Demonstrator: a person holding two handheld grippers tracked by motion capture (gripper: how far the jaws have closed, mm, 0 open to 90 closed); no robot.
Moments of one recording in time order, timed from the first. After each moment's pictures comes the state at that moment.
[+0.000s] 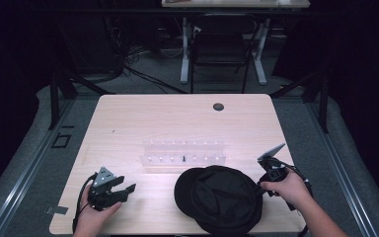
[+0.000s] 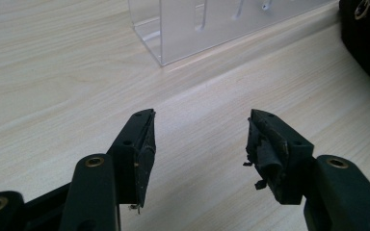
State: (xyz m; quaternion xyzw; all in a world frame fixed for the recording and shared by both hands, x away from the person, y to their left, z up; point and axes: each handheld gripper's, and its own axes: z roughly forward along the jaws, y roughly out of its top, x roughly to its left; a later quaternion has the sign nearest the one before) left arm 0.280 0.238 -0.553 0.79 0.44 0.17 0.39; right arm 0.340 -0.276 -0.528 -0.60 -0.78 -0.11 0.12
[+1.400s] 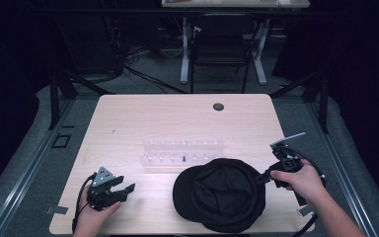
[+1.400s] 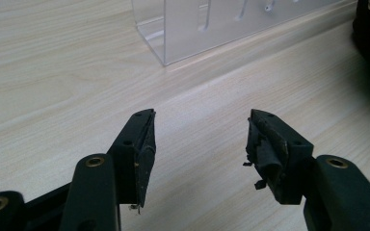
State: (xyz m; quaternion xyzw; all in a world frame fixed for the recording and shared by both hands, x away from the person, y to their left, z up) left arm 0.281 0.239 -0.553 0.79 0.45 0.17 0.40; right arm 0.329 -0.289 -0.461 -0.61 -0.74 -0.22 0.16
